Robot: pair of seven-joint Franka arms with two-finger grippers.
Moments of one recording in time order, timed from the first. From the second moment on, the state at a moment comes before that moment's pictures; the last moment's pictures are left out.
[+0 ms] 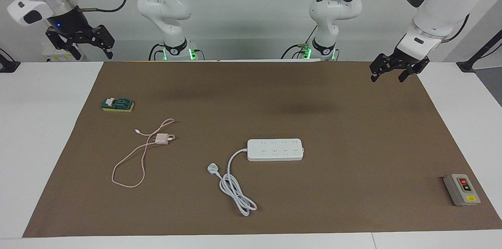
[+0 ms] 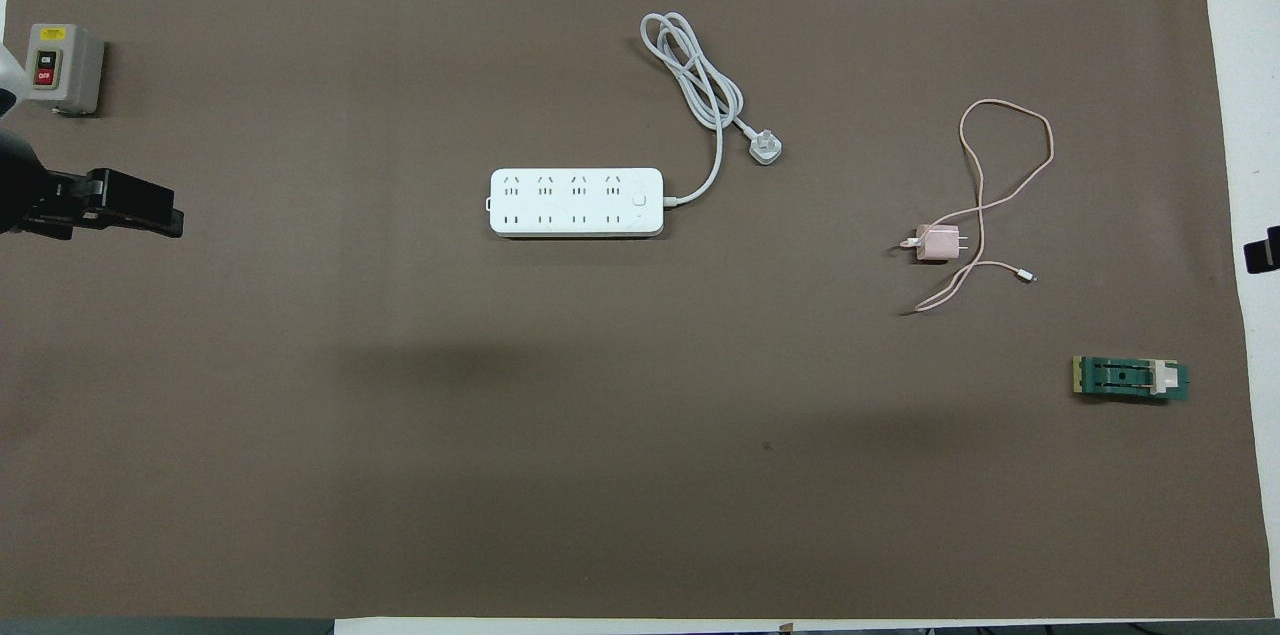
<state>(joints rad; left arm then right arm) 0.03 0.00 -0.10 -1.62 -0.03 1.59 0.01 -0.14 -0.08 -0.01 -1.57 0.00 1.47 -0.16</state>
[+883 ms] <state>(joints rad) 0.03 0.00 -0.10 -1.62 -0.03 1.62 0.01 -0.14 -0.08 -0.01 -1.57 0.00 1.44 -0.16</state>
